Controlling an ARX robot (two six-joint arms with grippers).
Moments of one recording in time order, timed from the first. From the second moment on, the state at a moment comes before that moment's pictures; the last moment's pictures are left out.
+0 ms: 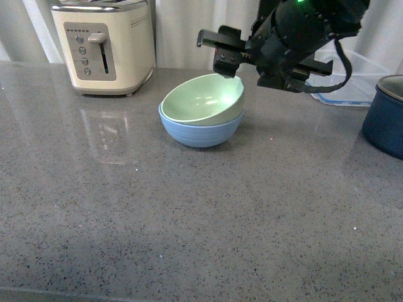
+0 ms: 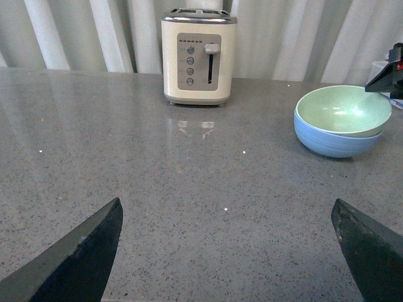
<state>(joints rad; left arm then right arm) 0.00 0.00 0.02 0.00 0.00 -0.01 0.37 1.99 1.48 -0.04 0.07 0.38</state>
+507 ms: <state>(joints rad) 0.00 0.00 0.02 0.00 0.00 -0.01 0.15 1.36 0.45 0.89 0.15 0.03</state>
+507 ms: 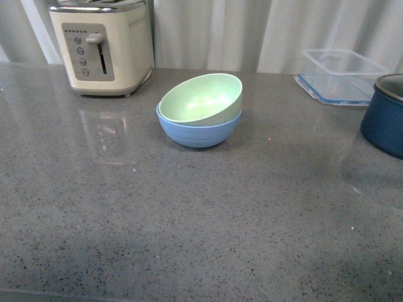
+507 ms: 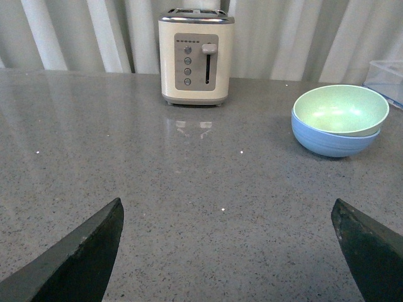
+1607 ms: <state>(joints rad) 0.00 0.00 0.02 0.00 0.00 -0.01 0.00 0.68 0.01 0.66 0.00 0.00</state>
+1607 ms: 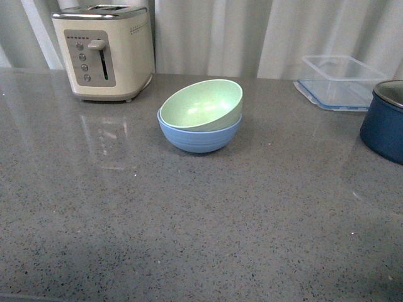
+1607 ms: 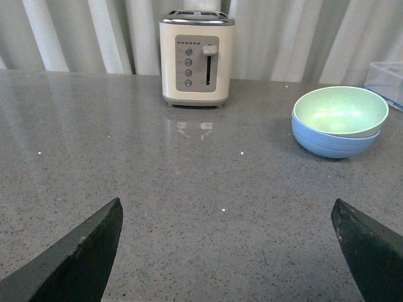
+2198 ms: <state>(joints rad) 0.00 0.00 0.02 0.00 0.00 -0.01 0.00 0.35 0.00 0.35 0.00 0.00</state>
